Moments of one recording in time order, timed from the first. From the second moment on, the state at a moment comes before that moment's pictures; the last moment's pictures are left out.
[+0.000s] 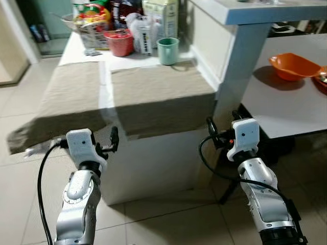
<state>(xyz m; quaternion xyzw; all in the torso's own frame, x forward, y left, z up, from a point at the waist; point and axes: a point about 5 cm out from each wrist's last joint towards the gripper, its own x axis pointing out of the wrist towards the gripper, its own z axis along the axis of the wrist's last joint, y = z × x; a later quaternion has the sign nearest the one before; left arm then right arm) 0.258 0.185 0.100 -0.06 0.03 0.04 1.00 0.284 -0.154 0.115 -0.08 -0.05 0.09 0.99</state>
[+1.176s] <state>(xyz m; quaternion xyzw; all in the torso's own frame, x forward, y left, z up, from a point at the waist) 0.277 0.169 0.121 -0.02 -0.01 0.02 1.00 0.290 -0.147 0.106 -0.06 -0.05 0.10 0.99</state>
